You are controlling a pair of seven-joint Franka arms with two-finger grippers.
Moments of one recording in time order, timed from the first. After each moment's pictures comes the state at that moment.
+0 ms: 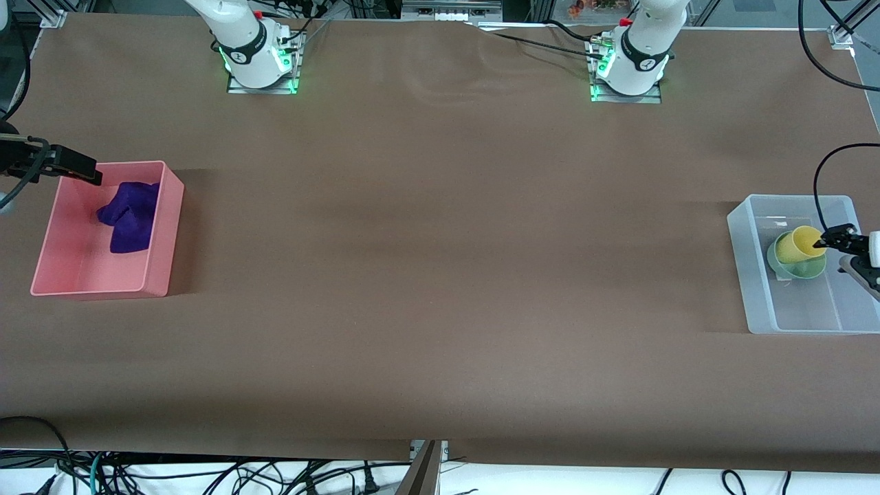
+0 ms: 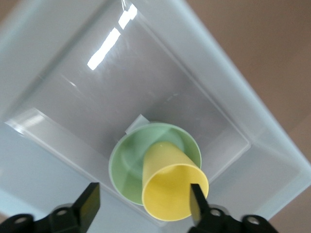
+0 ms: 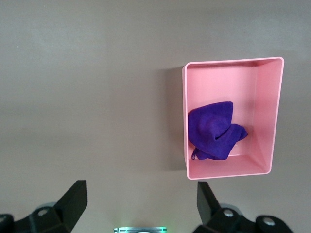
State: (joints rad) left arm 0.67 0.64 -0.29 -1.42 0.31 1.86 1.10; right arm -0.08 0.18 0.06 -1.37 -0.05 1.42 -0.01
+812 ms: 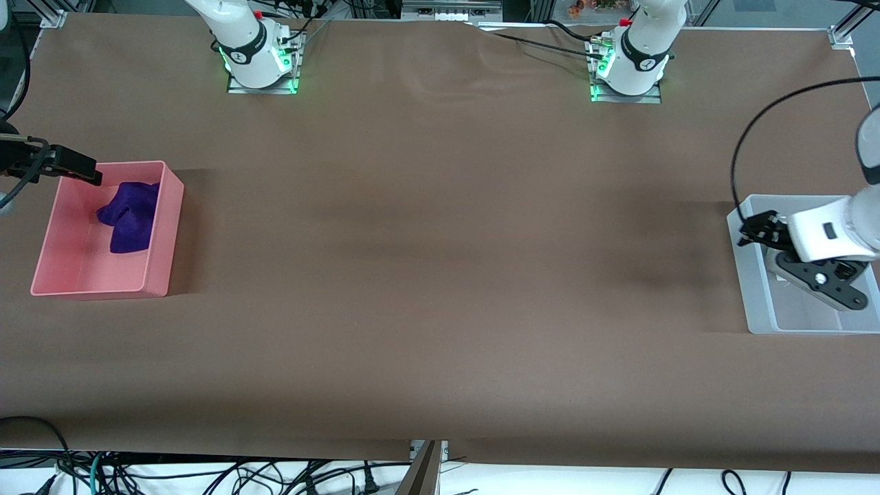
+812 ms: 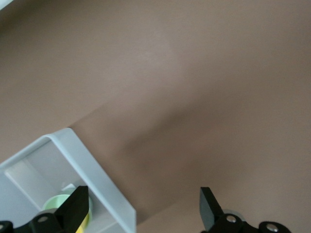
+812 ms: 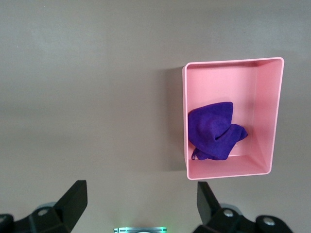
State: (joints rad) left arm 0.59 0.43 -0.75 -1.40 0.31 1.60 0.38; right arm -0.08 0.18 0.06 -1.37 -0.05 1.42 -0.01
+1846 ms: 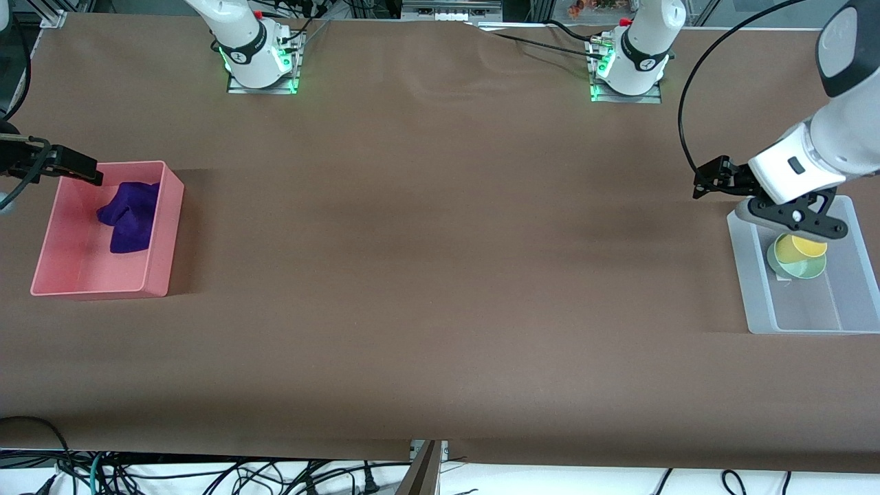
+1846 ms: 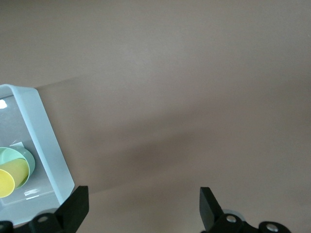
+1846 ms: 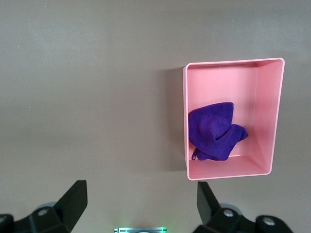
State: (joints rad) left arm -0.03 0.07 -0.06 -1.67 -0.03 1.67 0.16; right arm -0.08 0.18 0.06 -1.37 -0.05 1.42 -0.01
